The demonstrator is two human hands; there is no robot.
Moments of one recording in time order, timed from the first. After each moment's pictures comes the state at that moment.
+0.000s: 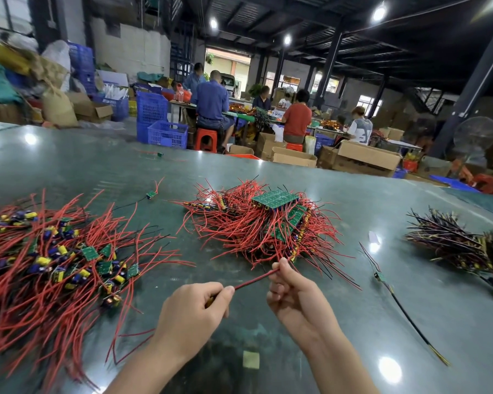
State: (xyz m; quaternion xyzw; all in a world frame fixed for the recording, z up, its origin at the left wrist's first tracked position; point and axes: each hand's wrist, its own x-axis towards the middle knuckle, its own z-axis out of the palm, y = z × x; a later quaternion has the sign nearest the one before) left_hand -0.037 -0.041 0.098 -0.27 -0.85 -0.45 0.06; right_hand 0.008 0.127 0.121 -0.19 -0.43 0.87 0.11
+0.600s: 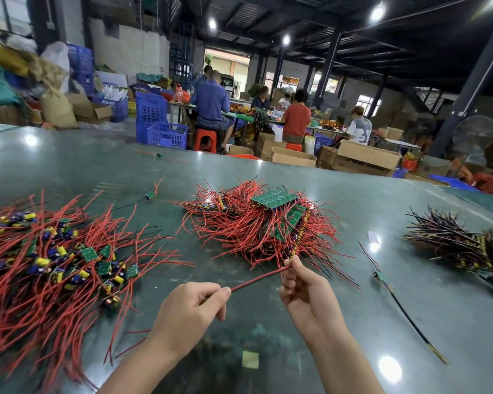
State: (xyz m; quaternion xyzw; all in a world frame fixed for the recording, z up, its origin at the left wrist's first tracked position) left_hand -0.044 -0.044 0.093 -0.31 -0.79 -0.53 0.01; right_hand 0.008 0.139 0.125 -0.21 -0.41 0.87 0.17
